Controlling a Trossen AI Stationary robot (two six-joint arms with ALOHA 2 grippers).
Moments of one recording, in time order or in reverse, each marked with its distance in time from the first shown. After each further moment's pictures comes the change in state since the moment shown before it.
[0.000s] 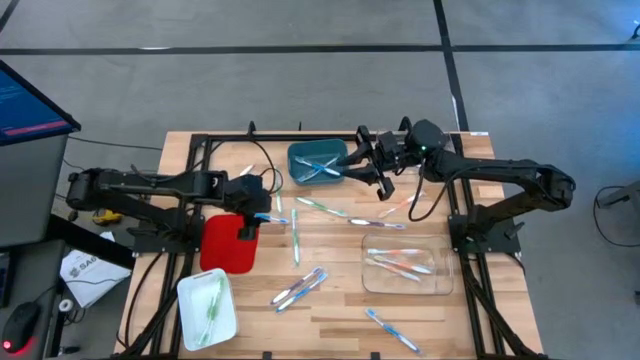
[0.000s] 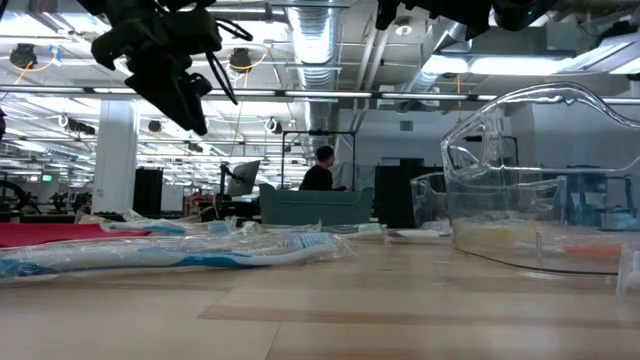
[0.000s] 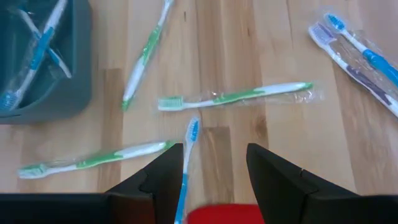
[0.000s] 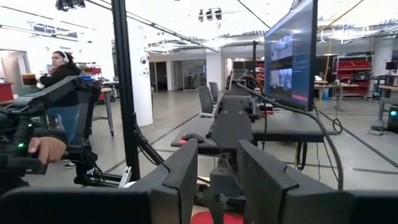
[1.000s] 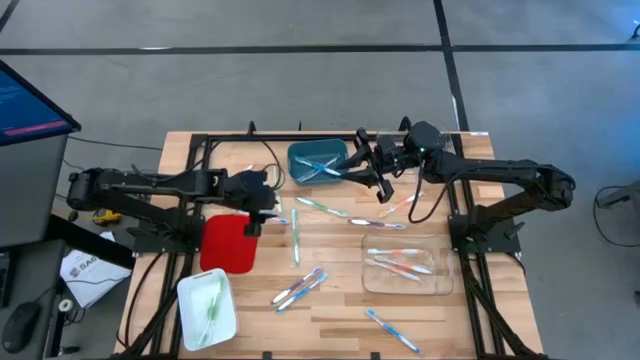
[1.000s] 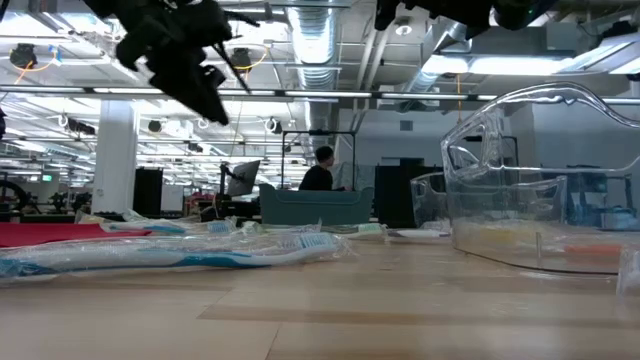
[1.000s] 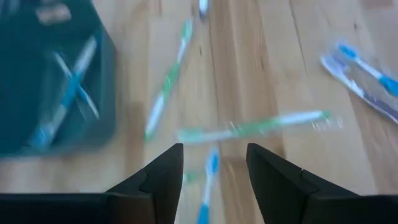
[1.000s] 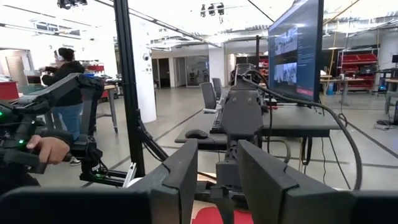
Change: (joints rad) left arm 0.007 0.007 -0.001 0.117 -0.018 0.062; right arm 0.017 0.000 0.000 -0.022 0.003 0.000
